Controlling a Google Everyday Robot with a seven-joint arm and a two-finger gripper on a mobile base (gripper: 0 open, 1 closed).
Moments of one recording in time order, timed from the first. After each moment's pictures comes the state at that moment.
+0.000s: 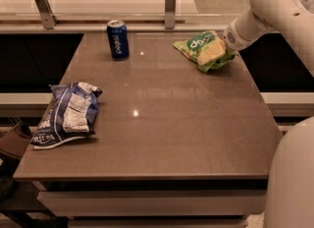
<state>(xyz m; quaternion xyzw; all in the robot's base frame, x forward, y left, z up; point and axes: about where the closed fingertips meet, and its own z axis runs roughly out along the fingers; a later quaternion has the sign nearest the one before) 0.755 -0.224 0.832 -0.26 0.92 0.06 0.29</state>
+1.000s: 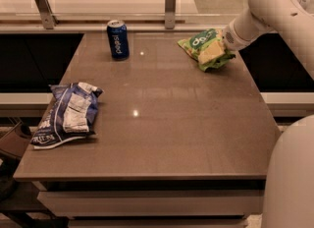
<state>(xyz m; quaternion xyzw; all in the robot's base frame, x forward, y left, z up) 0.756 -0.221 0.829 -0.26 0.92 0.06 0.28</state>
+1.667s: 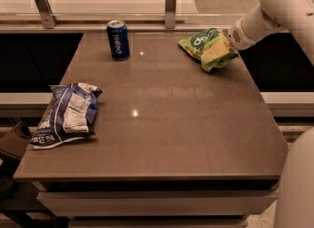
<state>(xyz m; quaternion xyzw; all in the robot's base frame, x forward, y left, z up) 0.748 -0.222 0.846 -0.28 0.91 0.09 0.31</state>
